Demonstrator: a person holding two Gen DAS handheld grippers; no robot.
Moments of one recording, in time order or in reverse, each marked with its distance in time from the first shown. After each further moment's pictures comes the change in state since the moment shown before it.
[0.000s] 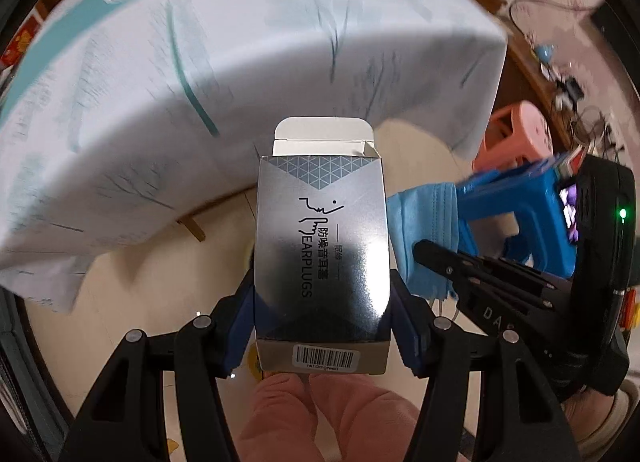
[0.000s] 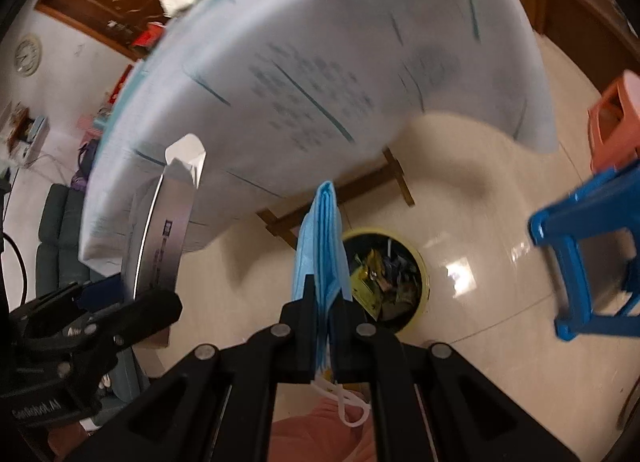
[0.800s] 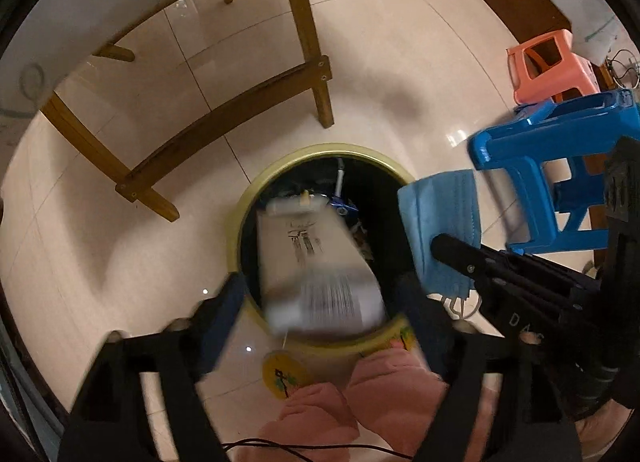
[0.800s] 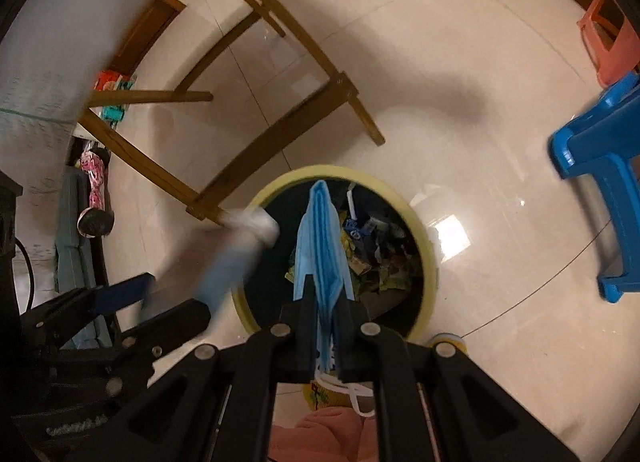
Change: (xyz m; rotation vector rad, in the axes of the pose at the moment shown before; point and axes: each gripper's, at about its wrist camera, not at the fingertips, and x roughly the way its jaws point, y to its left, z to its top) left arm 0.253 0.055 -0.013 0.087 0.159 0.011; right arm 0.216 -0.077 -0.046 0.153 0.091 -0.071
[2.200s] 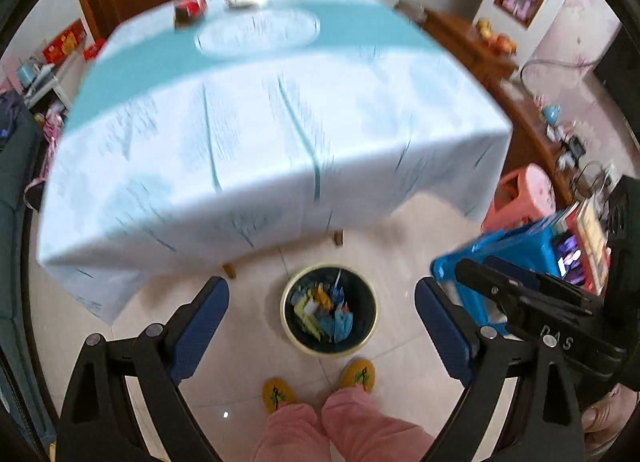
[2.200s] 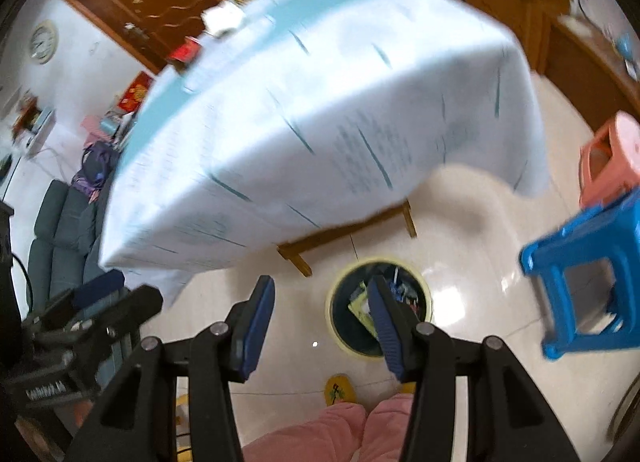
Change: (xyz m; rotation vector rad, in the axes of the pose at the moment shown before) left arm -0.372 0.011 -0.059 -0.182 -0.421 0.029; right arm -0.304 0.136 0.002 -0.254 -0.219 0.043
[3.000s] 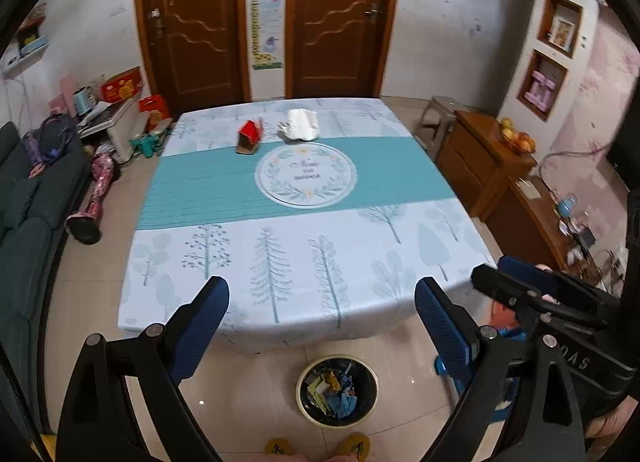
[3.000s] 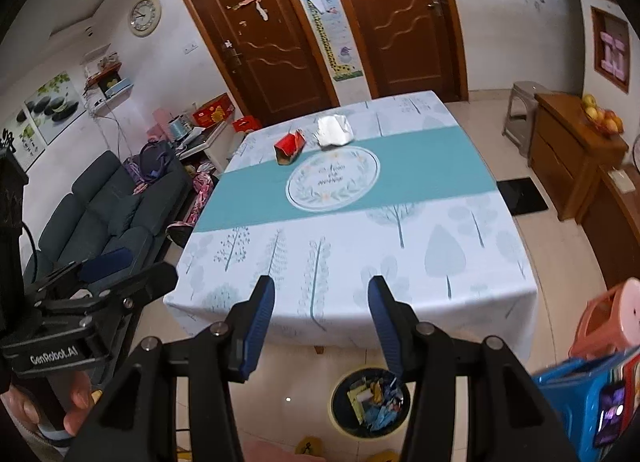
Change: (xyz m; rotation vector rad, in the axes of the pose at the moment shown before) left arm -0.133 0.002 0.075 -0.118 -0.296 0.131; right arm -0.115 0.088 0.103 -0.327 -0.234 0.097
